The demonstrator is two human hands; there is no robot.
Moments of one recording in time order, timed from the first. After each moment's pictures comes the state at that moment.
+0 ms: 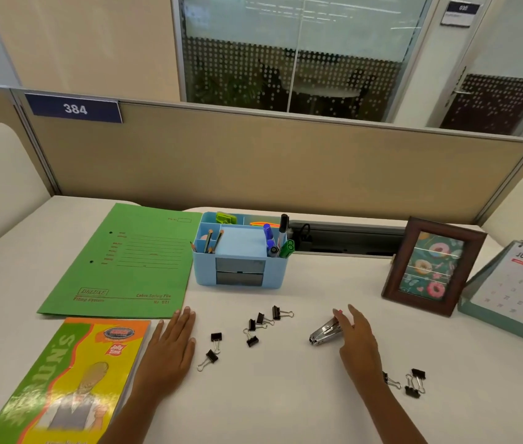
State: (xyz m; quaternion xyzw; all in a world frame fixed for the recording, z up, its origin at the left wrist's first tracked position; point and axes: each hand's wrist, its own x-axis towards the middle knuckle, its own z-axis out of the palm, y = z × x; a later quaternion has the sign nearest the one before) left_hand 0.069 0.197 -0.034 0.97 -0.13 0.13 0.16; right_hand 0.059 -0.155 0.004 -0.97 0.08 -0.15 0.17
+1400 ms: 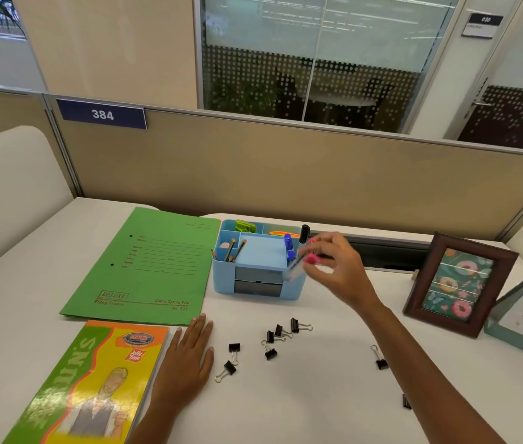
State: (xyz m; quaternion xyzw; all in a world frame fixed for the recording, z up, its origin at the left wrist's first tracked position) left_hand 0.069 0.194 -0.036 0.96 -0.13 0.15 0.20; right_hand 0.122 -0.076 0.167 -0.87 -0.19 -0.14 0.43
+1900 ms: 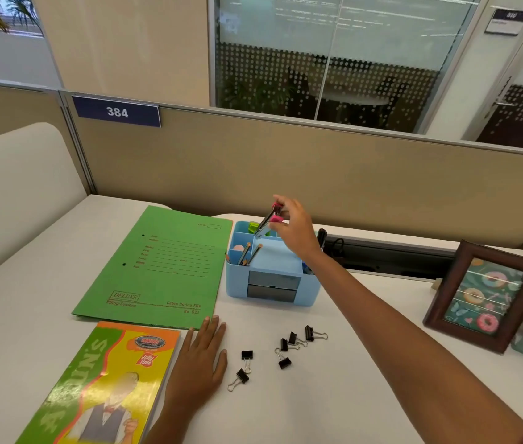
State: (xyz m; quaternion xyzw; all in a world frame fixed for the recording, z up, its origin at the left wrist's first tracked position) left_hand 0.076 0.193 -0.036 0.96 -0.12 0.15 0.19; right_hand 0.230 0.011 0.162 -0.87 -0.15 -0.15 0.45
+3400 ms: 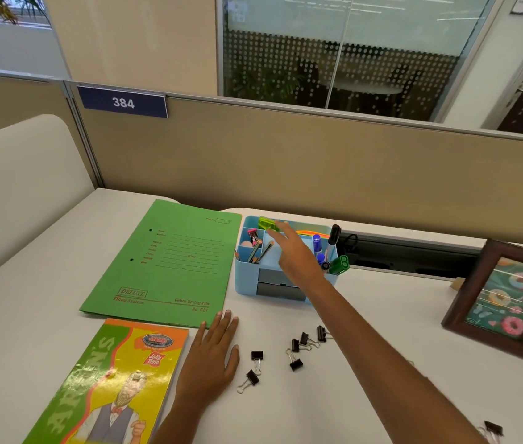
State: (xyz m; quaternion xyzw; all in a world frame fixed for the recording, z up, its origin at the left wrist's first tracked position) left_hand 0.085 0.192 -0.039 0.97 -0.11 0.15 0.17; right_hand 0.216 0.021 0.111 -0.95 -0.19 -0.08 0.23
